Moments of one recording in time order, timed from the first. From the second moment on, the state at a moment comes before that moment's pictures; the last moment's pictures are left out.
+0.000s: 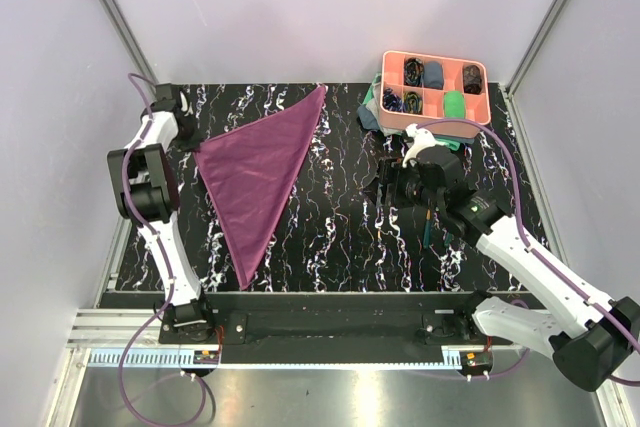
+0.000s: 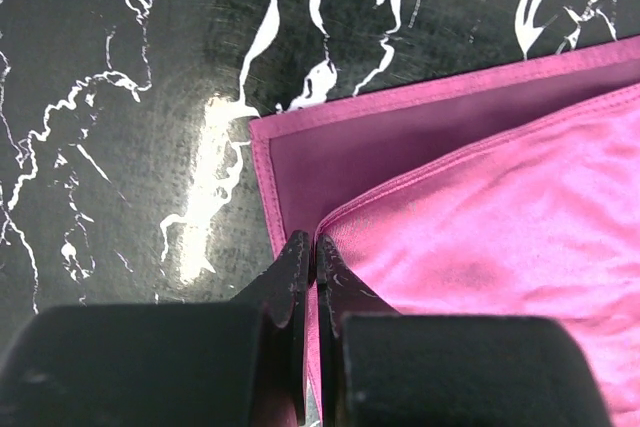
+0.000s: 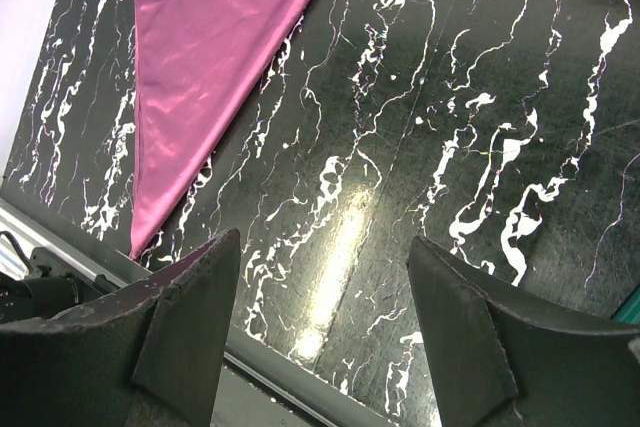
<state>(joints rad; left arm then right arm) 0.20 2.15 1.71 -0.59 0.04 -0.13 0.62 1.03 0.96 -0.44 -0.03 0.48</state>
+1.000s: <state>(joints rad) 0.21 2.21 1.81 -0.64 0.05 -0.16 0.53 1.17 1.02 -0.59 0.12 0.50</state>
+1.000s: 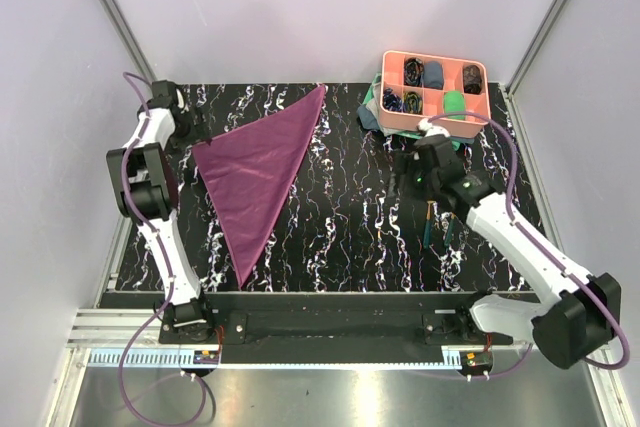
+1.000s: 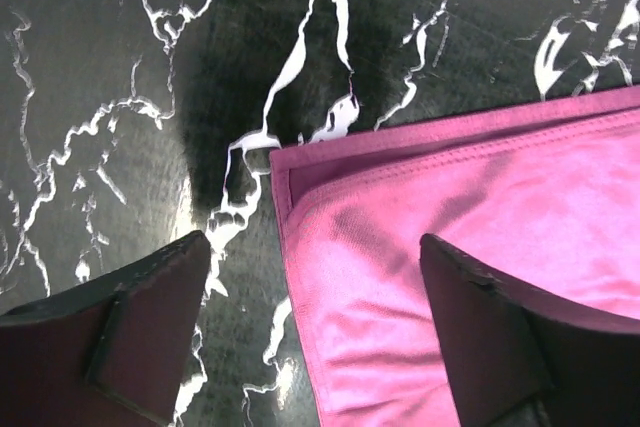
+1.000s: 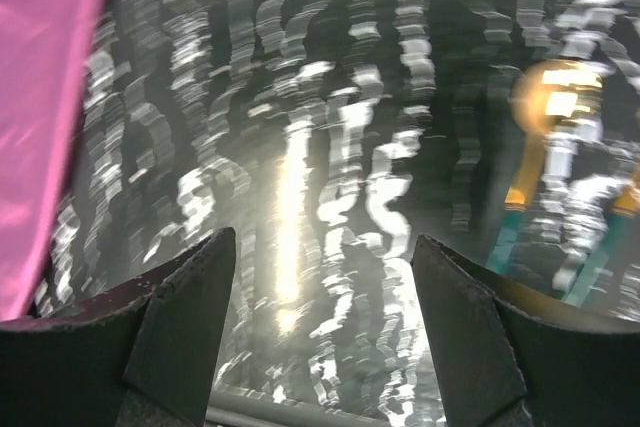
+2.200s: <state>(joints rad) -0.10 1.51 1.28 -0.61 0.25 -0.21 0.24 1.62 0.91 -0.67 0.04 0.49</state>
